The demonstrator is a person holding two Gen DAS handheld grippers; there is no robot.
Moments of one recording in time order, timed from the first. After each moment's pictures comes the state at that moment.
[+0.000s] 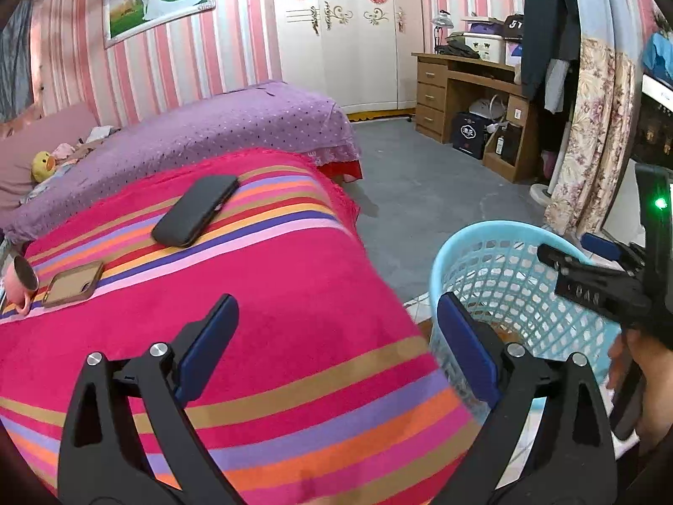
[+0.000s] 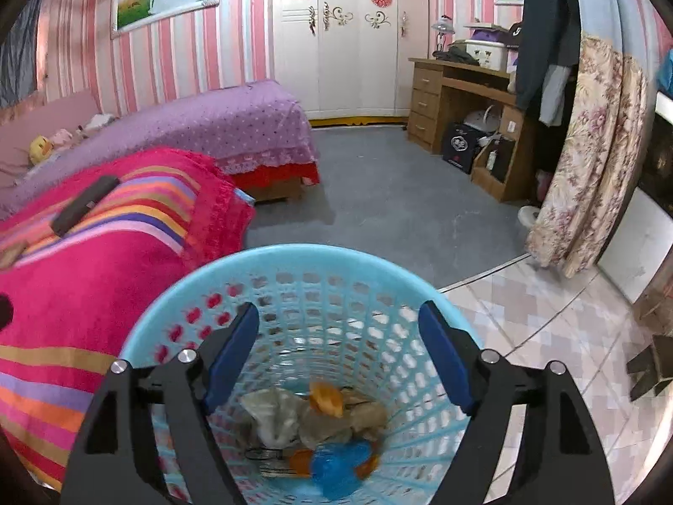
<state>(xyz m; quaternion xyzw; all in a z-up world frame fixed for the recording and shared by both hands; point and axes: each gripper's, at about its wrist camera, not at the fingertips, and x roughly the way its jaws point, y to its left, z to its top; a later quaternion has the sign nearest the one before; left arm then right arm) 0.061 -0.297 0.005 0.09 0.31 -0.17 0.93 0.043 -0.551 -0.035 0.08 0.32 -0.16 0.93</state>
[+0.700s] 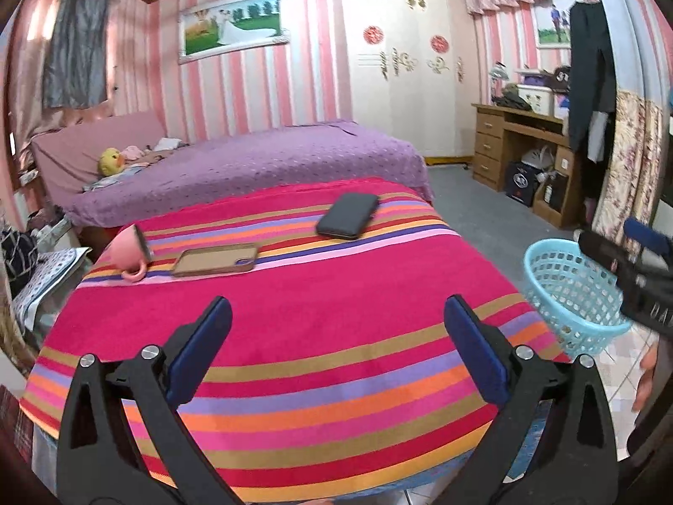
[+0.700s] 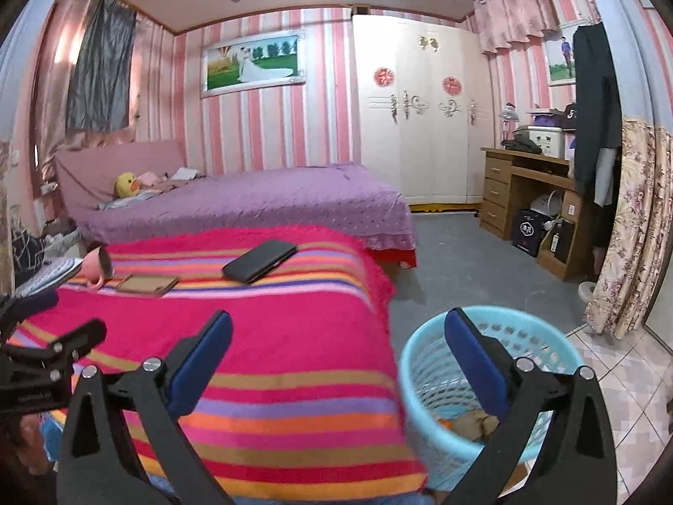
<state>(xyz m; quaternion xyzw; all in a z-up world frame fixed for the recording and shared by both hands) -0.020 -0.114 0.033 0.05 0.23 -0.08 0.97 -0.045 -0.340 0.038 0.04 0.17 -0.05 0.98</state>
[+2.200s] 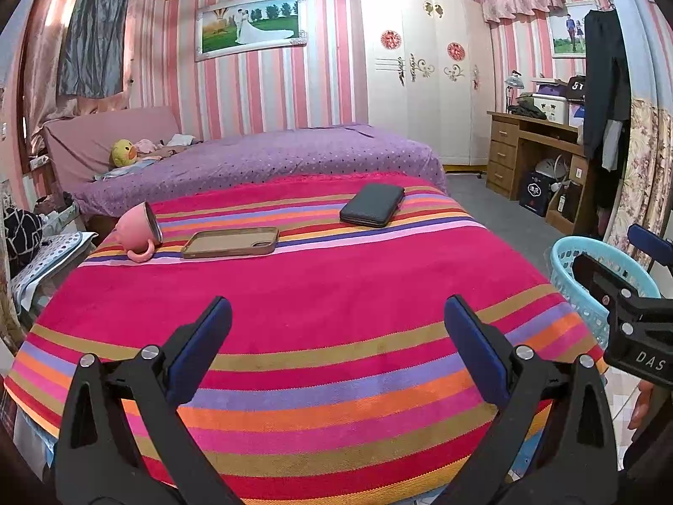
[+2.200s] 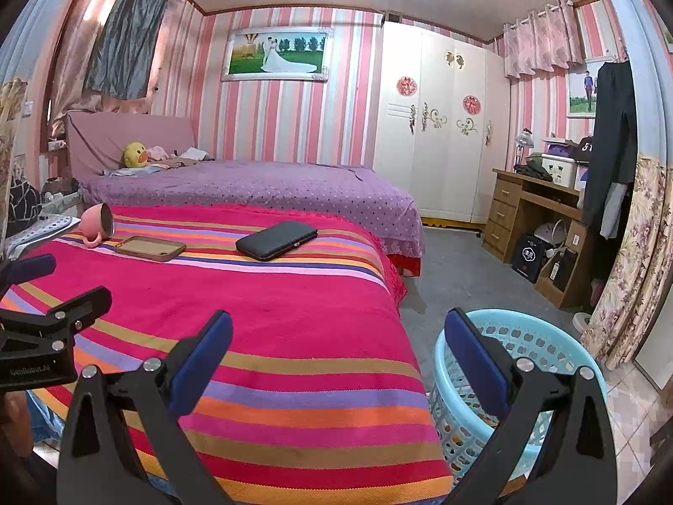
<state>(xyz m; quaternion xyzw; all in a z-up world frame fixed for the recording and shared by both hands) -0.011 -0.097 -0.001 0.04 0.22 -0.06 0.97 -0.036 -0.300 0.008 -0.03 0.16 -0.05 0.98</state>
